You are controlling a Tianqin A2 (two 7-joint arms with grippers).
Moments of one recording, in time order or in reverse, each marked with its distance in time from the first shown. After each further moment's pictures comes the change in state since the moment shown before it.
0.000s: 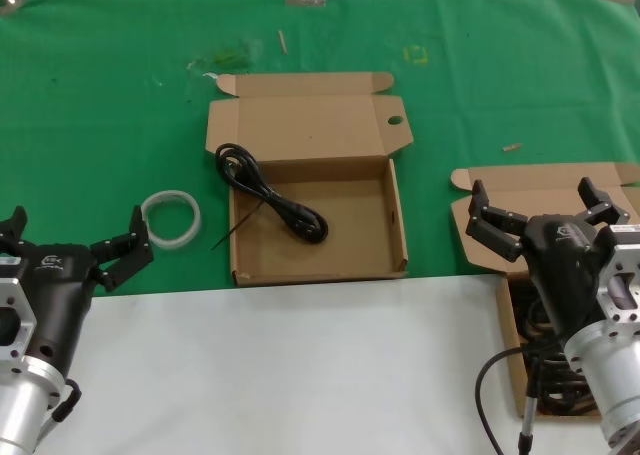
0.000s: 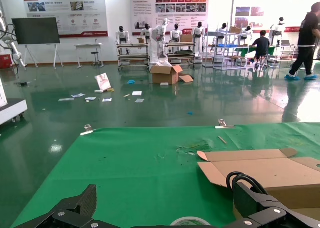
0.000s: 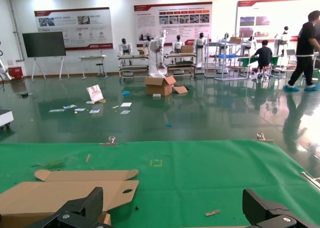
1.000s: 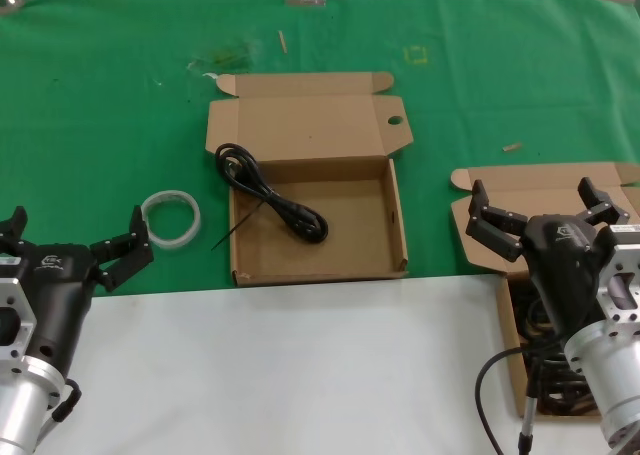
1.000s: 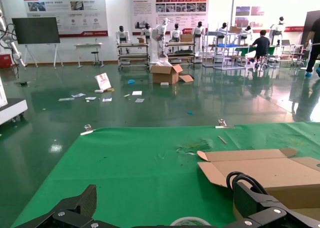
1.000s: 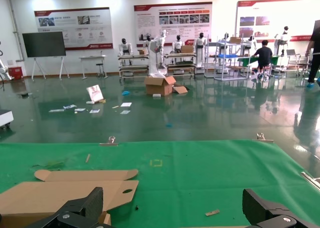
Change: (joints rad) left arm 0.000 0.000 0.000 0.000 0.000 0.000 0.000; right arm 0.000 0.000 0.000 0.000 0.000 0.000 0.000
